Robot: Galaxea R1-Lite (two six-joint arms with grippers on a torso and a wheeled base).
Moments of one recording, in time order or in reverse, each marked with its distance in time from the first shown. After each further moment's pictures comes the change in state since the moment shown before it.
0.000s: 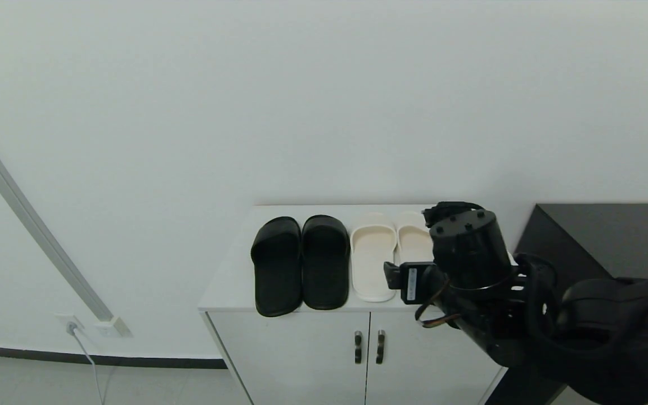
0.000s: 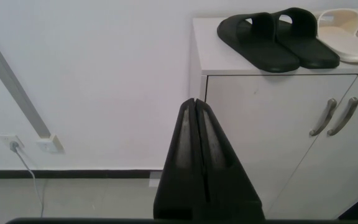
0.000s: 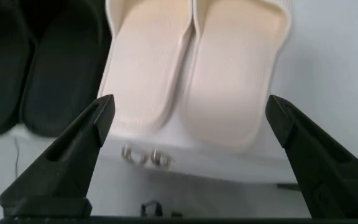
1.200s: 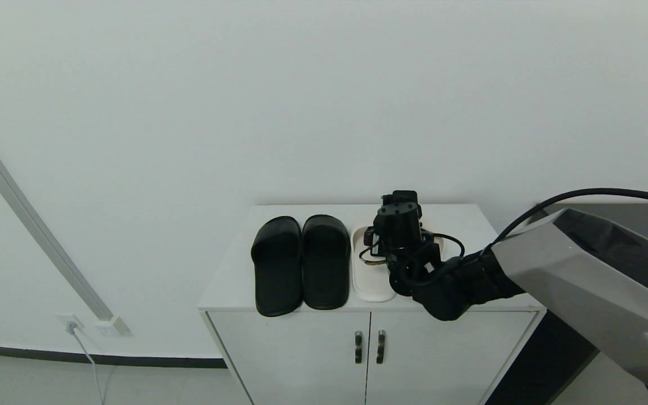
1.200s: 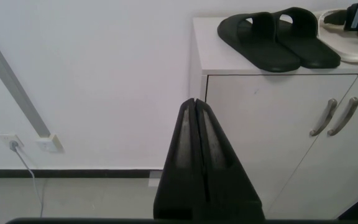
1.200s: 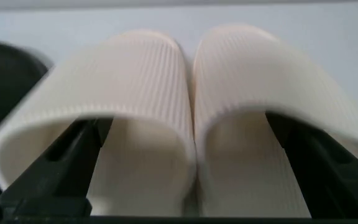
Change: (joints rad) left arm 0.000 0.000 0.000 0.000 0.000 -0.002; right arm -0.162 0.501 -0.504 -0.214 -0.109 -0.187
